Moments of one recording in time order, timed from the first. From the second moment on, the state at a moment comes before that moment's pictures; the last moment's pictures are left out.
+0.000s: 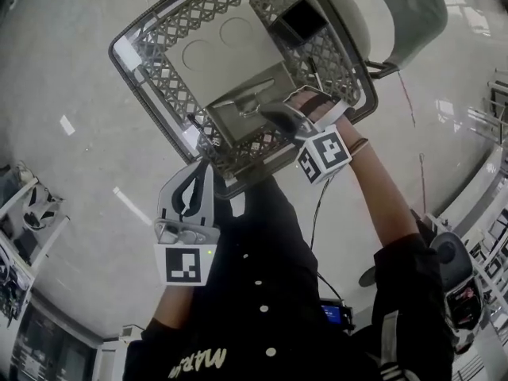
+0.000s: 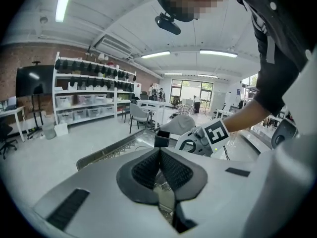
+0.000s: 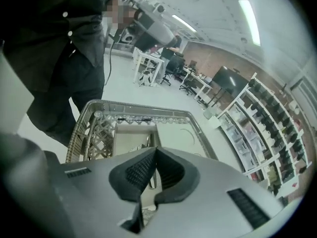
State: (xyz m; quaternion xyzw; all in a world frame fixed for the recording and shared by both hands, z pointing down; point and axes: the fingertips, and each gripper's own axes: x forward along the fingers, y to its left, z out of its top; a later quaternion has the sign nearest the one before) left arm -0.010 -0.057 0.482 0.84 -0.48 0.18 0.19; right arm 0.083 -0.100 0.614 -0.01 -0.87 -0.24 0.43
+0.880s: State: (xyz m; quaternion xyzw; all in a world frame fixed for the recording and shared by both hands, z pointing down) left arm -0.014 -0.122 0.311 0.90 -0.44 0.07 0.04; right arm 0.140 -0.120 0.311 0.45 -0.89 0.00 0.09
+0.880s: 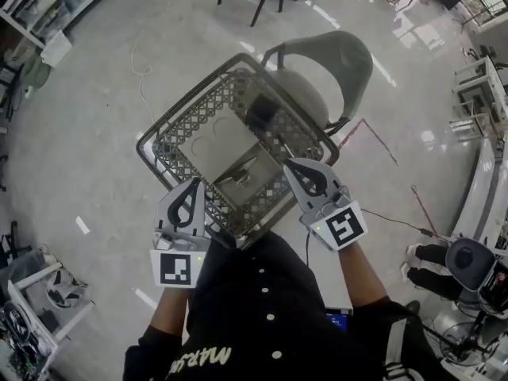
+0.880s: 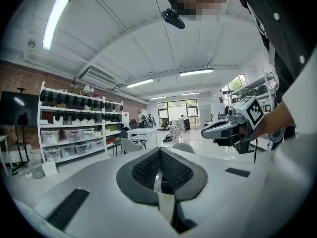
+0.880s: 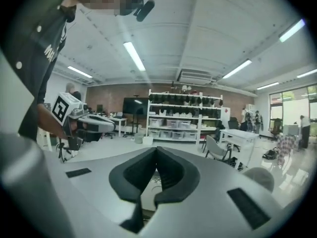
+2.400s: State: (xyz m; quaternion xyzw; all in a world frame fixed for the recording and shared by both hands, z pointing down) left arm -0.047 -0.121 0.274 0.89 -0.45 0.05 -0.01; right arm 0.221 -0.087 0.273 0.63 -0.77 0.03 -0.02
